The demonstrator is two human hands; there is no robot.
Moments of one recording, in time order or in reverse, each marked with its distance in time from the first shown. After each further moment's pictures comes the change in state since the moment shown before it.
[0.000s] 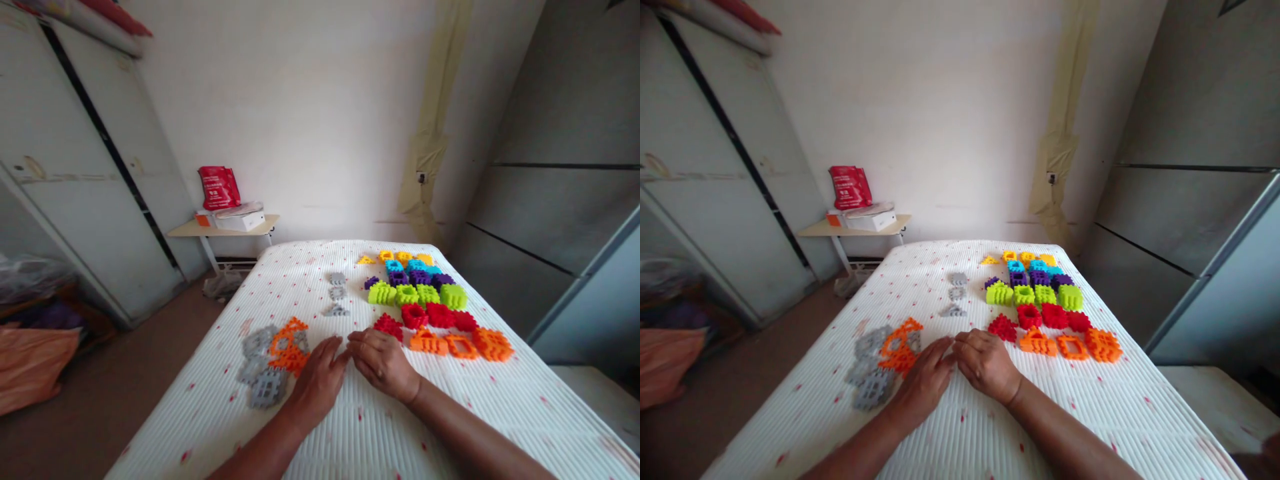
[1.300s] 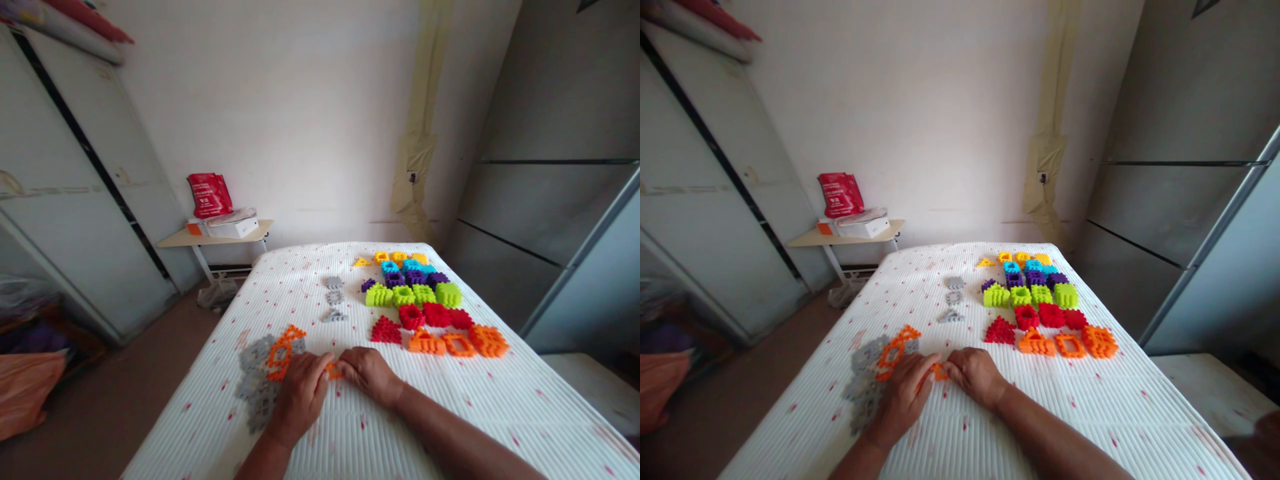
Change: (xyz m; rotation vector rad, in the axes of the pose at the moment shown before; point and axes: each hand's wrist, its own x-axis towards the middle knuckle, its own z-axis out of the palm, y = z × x) left_hand -0.006 -0.017 -0.034 -0.180 0.015 -0.115; right_hand -0.009 -0.002 0.036 0.140 -0.406 0.426
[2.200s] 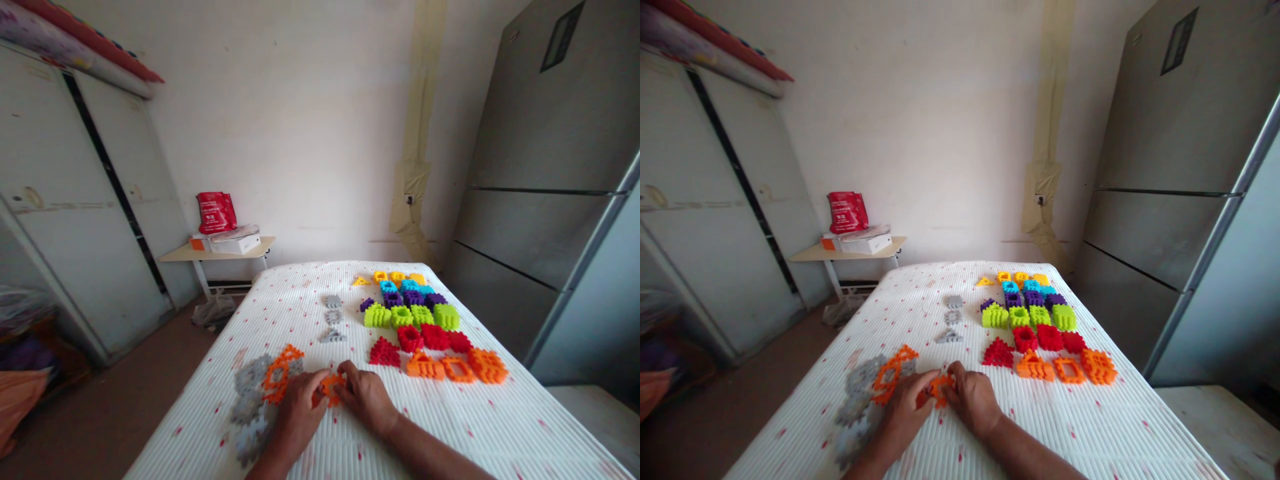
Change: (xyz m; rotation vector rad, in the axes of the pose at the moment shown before) left_hand 0.001 -0.013 0.028 -0.047 0.016 -0.257; right_hand 0.002 0.000 0.017 -0.072 0.041 0.307
